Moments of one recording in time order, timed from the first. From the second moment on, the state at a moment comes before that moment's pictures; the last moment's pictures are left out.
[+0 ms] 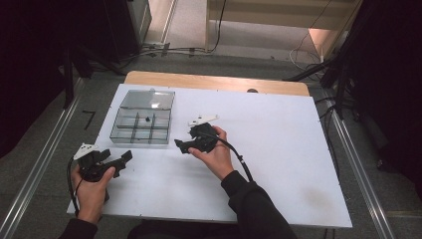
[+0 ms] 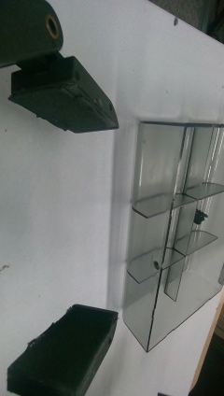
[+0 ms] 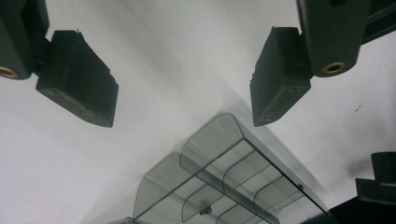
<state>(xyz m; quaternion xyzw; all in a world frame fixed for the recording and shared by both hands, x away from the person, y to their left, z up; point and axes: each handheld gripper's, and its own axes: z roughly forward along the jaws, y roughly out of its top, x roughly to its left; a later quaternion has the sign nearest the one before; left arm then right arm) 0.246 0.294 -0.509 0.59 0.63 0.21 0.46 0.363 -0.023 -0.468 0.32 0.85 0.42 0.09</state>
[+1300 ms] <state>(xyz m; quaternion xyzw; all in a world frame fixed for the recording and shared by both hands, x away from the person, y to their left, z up) 0.248 0.290 -0.511 0.59 0.63 0.21 0.45 0.334 -0.118 -0.470 0.35 0.83 0.41 0.13</state>
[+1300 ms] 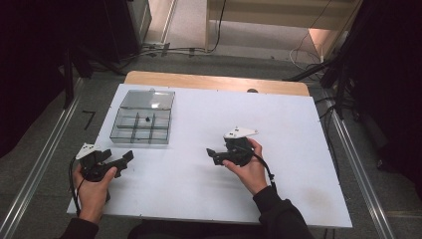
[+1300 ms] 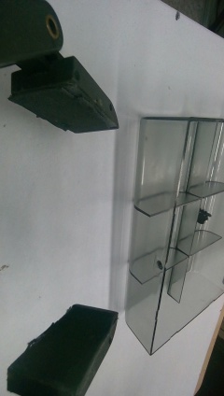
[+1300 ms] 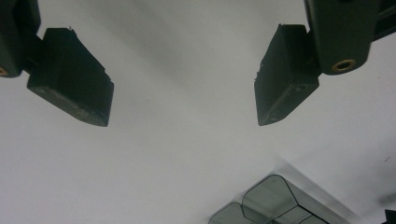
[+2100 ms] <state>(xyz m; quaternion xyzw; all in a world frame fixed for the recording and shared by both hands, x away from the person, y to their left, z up) 0.248 0.289 -0.510 0.60 0.63 0.21 0.45 0.324 -0.180 -0.470 0.39 0.81 0.41 0.16</state>
